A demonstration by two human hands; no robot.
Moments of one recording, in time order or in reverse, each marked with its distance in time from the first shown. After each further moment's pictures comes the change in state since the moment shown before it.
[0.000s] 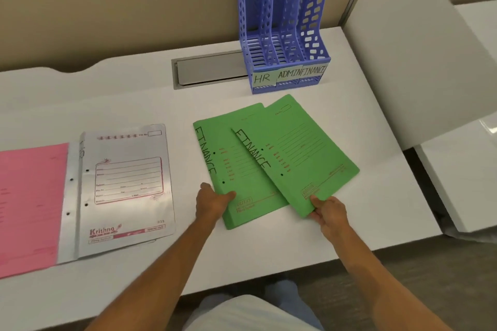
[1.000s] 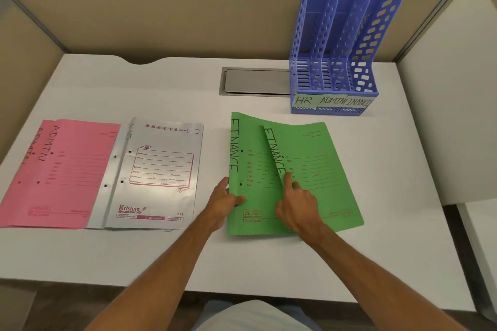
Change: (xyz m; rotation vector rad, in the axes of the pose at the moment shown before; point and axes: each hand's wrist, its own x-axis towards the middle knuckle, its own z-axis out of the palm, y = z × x) left_hand -0.010 0.010 -0.032 -0.525 -0.216 0.071; right_hand -0.043 -0.021 0.124 -1.683 -0.245 -1.035
